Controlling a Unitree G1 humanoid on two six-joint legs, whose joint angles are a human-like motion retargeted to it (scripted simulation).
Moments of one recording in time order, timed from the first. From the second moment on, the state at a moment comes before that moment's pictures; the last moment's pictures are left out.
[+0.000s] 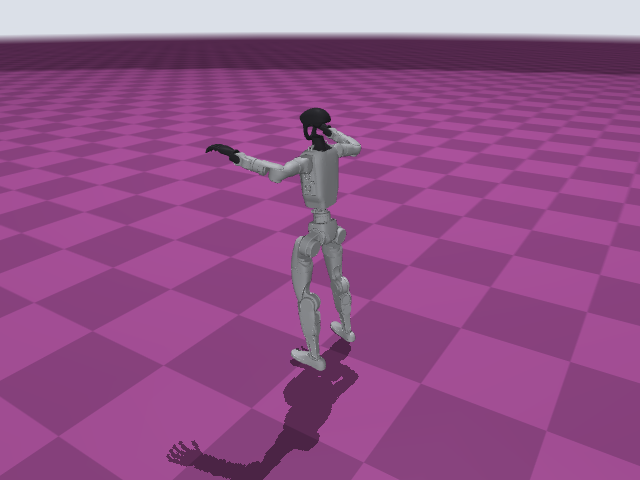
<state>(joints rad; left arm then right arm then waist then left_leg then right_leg) -0.01 1.60 0.25 0.16 0.08 -0.16 0.12 0.42 -1.40 -0.73 0.08 0.01 -0.19 -0.11 0.07 -0.08 -0.08 -0.09 0.05 0.15 0.13 -0.37 -0.07 -0.07 -0.23 -0.36 0.06 -0.22 0.24</state>
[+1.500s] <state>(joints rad) -2.33 0.39 -1.40 0.17 0.38 -0.16 0.54 0.52 -0.38 0.12 0.62 0.76 -0.25 -0.30 -0.05 0.19 -0.45 0.02 0.09 0.14 0.23 -0.30 -0.06 0.00 -0.23 -0.38 0.06 -0.24 0.19</state>
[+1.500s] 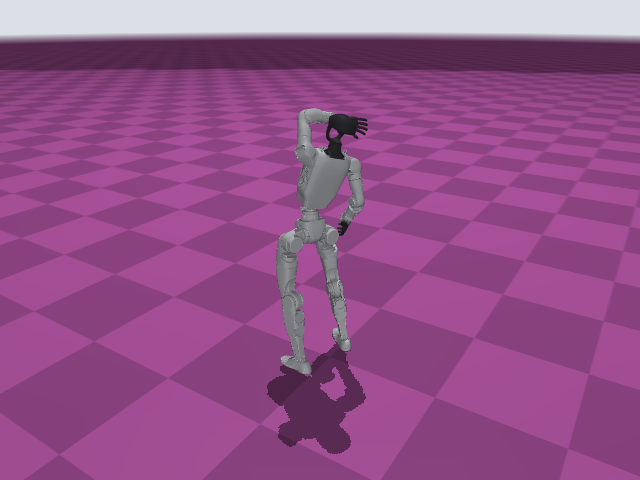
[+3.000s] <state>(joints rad) -2.20 0.59 -0.81 0.31 -0.08 -0.01 0.65 -1.82 -0.45 0.44 -0.03 0.54 -0.30 -0.45 0.58 -0.26 0.10 -0.22 0.19 -0.64 0.00 -0.20 0.08 -0.05 -0.21 -0.55 0.71 -0.07 0.01</state>
